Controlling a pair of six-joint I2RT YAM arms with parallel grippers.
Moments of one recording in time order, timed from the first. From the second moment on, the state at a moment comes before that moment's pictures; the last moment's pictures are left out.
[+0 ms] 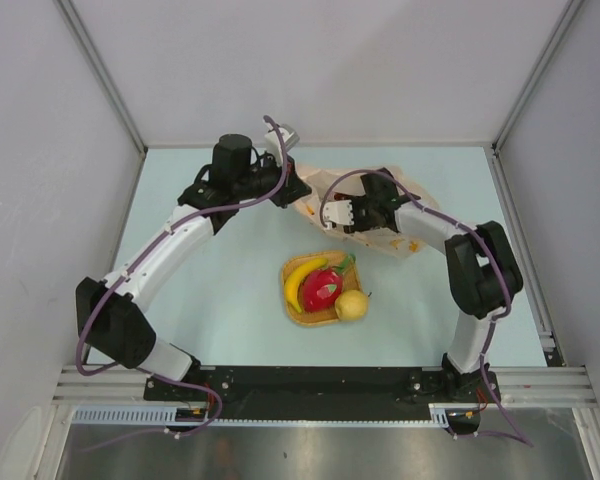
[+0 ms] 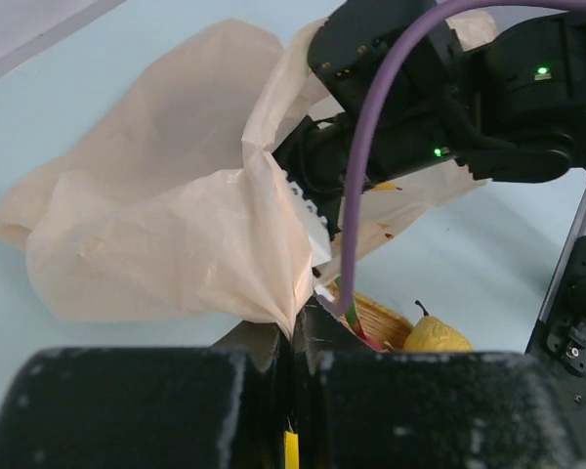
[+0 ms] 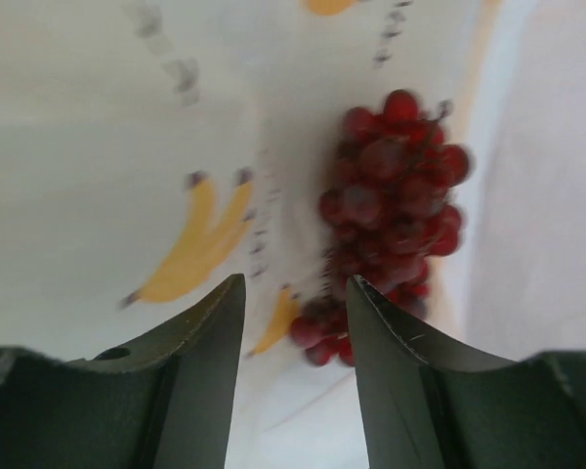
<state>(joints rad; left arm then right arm) -0.48 1.48 1.38 -0.27 0.53 -0.06 0.44 1.83 1.26 -0.30 -0.17 -1.33</state>
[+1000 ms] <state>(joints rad) -0.47 1.49 1.37 -0.26 0.53 -0.03 0.40 2.26 1.86 -0.50 -0.13 -1.37</state>
